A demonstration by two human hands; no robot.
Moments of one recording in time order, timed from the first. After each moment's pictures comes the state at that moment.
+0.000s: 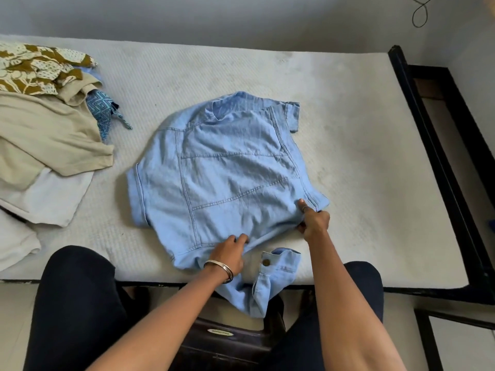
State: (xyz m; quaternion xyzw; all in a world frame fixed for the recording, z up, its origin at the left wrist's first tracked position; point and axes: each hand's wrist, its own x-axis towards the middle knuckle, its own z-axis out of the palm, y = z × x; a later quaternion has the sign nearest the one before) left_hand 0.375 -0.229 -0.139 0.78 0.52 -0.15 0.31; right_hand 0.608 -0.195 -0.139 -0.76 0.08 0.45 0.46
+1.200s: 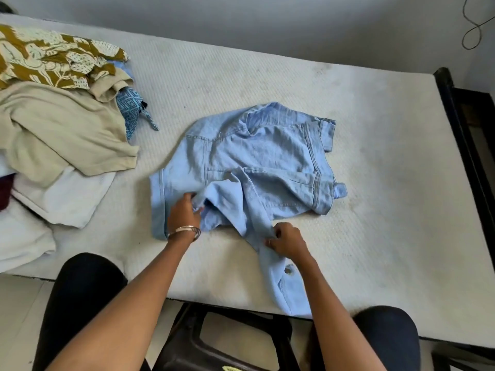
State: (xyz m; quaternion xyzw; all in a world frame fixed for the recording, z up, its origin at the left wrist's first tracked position) left_hand 0.260 -0.096 -0.143 0.57 0.77 0.15 0.25; right_hand 0.517 -0.156 -0.149 -0.73 -0.54 0.42 0.02
